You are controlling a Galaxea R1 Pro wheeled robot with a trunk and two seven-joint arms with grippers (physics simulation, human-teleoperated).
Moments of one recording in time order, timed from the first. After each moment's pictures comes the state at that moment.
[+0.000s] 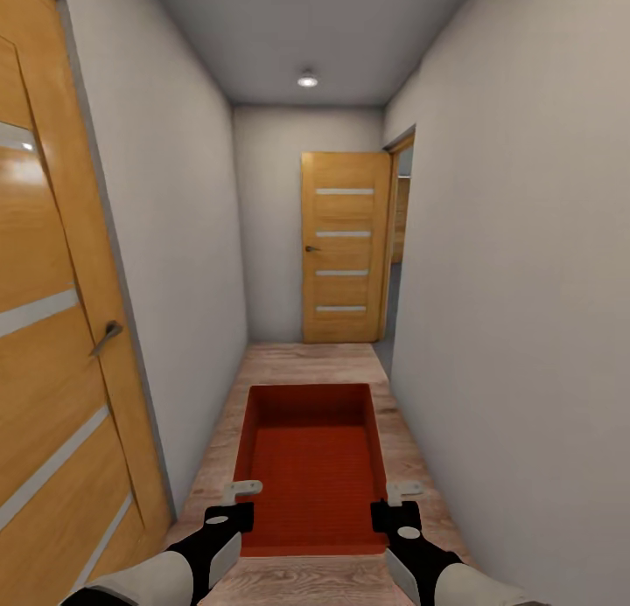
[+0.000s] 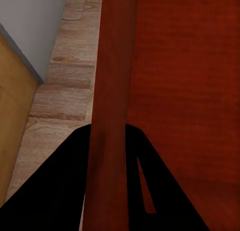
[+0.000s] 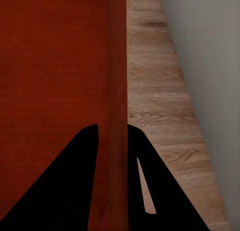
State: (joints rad) left arm -0.68 -0.12 -0.24 -0.08 0.29 -0.04 0.26; right arm -0.65 0.14 0.14 -0.09 -0.03 -0.17 -0.25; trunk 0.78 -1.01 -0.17
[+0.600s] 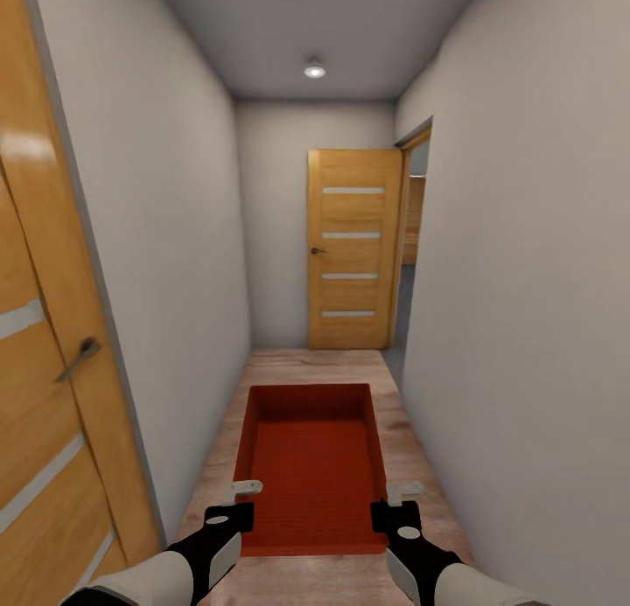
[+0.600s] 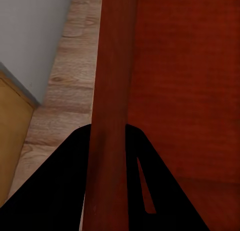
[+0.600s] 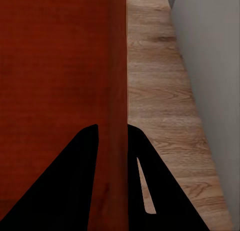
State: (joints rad) left arm -0.68 -0.12 -0.24 -0.08 0.29 -0.04 0.26; right arm -0.65 0.14 0.14 -0.09 -0.03 -0.17 -0.25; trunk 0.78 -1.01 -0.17
